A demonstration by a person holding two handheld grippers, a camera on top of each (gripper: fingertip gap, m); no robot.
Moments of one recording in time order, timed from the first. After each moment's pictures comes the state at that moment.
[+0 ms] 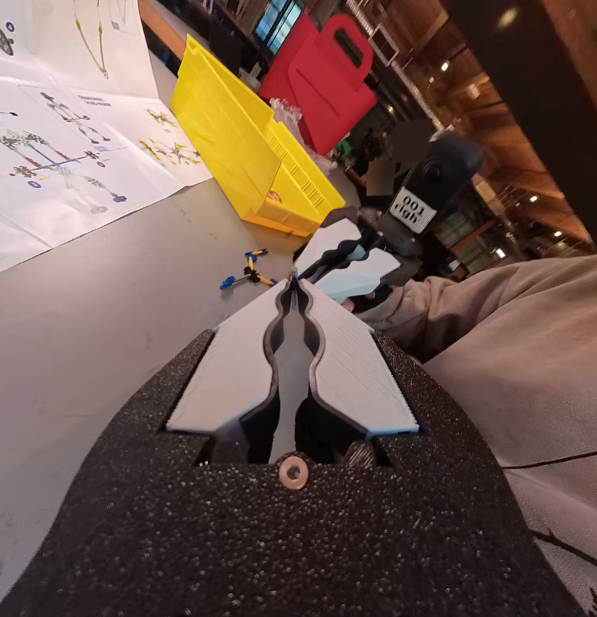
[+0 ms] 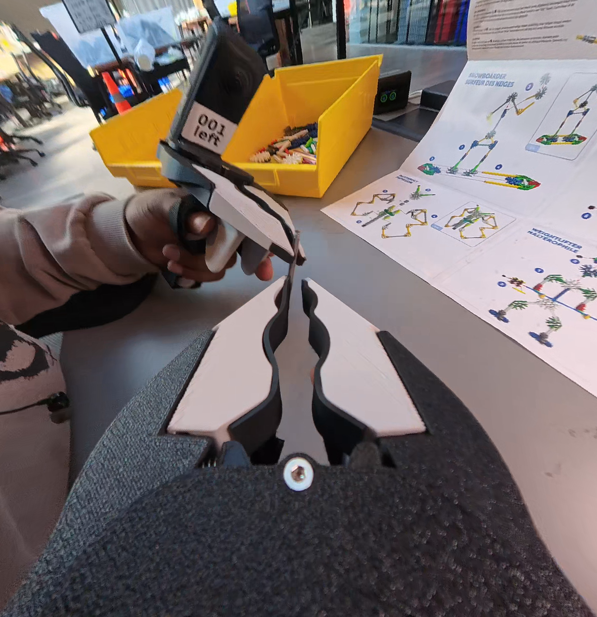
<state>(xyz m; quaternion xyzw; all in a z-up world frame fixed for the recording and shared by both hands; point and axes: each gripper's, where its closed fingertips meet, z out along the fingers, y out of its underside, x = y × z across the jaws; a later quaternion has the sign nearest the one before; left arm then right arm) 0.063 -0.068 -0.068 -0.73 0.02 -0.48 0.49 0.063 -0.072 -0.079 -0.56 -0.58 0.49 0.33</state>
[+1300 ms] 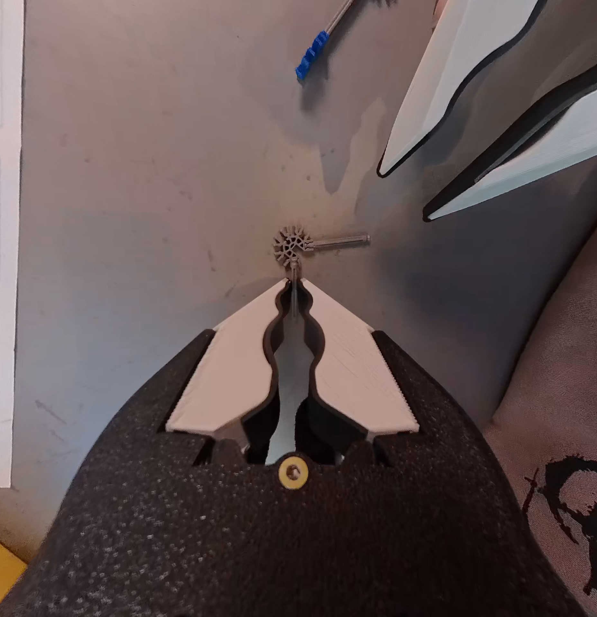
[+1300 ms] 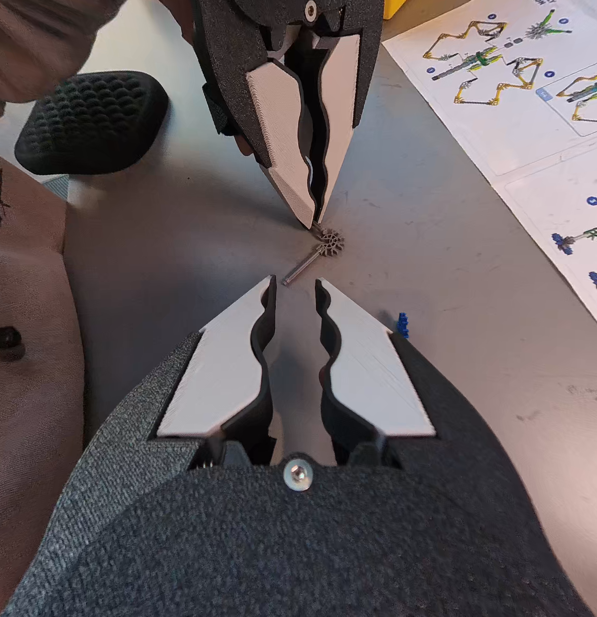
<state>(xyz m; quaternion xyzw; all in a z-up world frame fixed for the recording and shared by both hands) 0.055 -0.082 -0.172 -0.95 0.25 -0.15 0.08 0.106 -0.065 -0.136 -0.54 -0.73 0.40 0.17</state>
